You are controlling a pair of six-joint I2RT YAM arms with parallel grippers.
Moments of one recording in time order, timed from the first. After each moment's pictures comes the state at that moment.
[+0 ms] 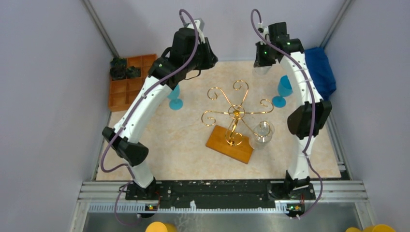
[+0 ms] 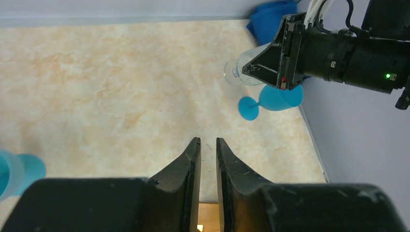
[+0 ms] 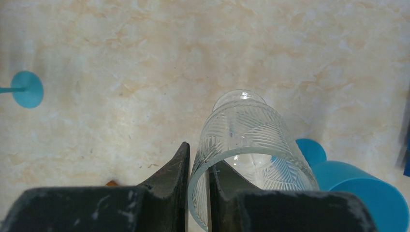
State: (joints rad) left arm -0.63 1.76 2.13 -0.70 -0.07 -0.50; right arm 0.20 2.05 2.29 -1.03 -0.14 0.07
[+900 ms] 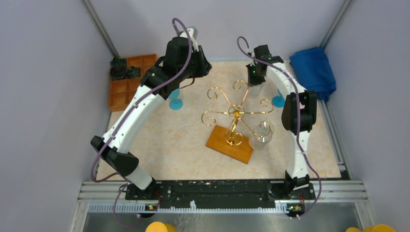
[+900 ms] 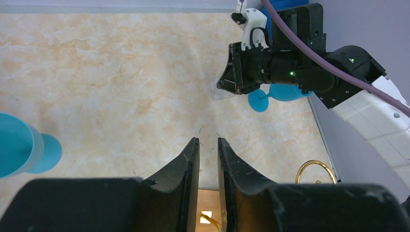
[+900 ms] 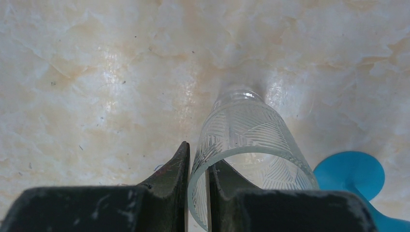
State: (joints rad) left arm -0.64 1.59 1.90 -0.67 -0.13 -0.50; right arm 0.24 2.19 2.01 -0.83 -0.09 0.07
